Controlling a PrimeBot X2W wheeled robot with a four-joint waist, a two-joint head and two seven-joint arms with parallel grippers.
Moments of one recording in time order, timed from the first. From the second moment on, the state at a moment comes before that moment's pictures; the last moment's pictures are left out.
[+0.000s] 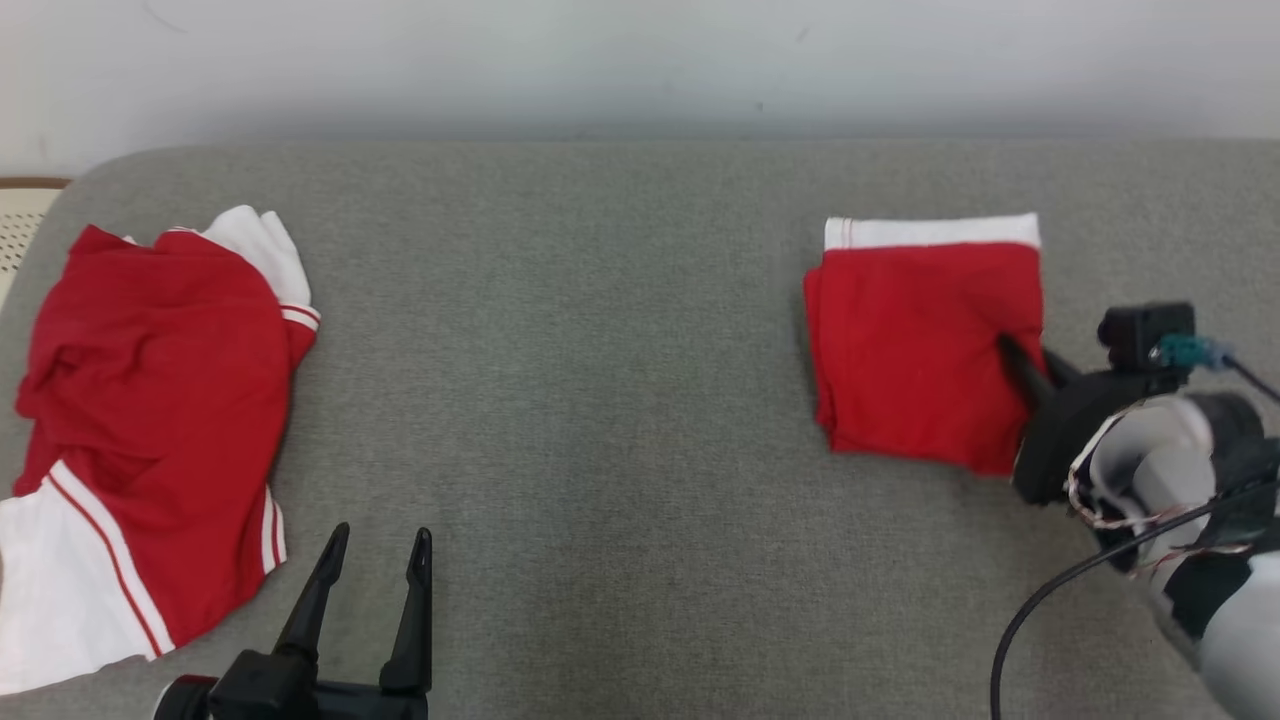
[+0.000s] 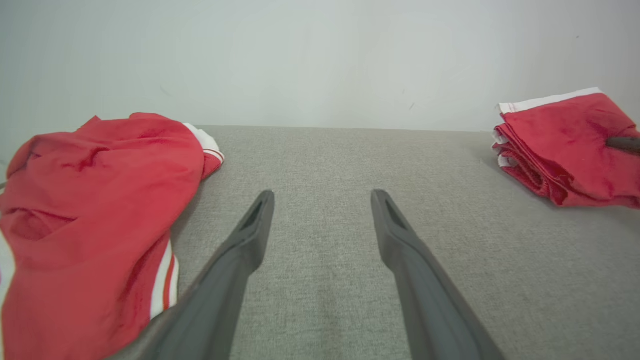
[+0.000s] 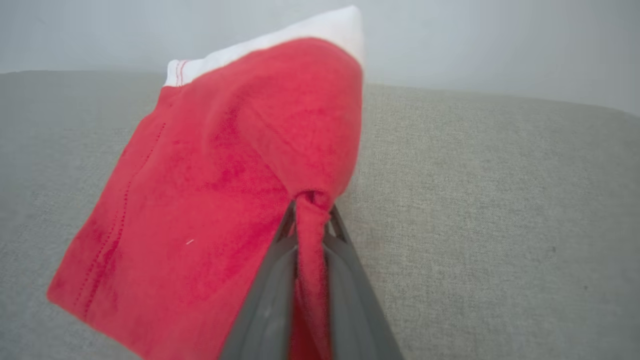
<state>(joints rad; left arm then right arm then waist) -0.11 0.05 -0.09 0.04 -0.09 0.00 -0.26 -0.82 -0.47 0.93 0.89 0.86 0.13 -0.15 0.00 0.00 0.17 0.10</state>
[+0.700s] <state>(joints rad) -0.18 0.11 -0.05 -0.09 -0.03 -0.01 -0.26 -1.14 -0.75 1.15 0.93 0.90 0.13 -0.10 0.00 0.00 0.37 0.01</state>
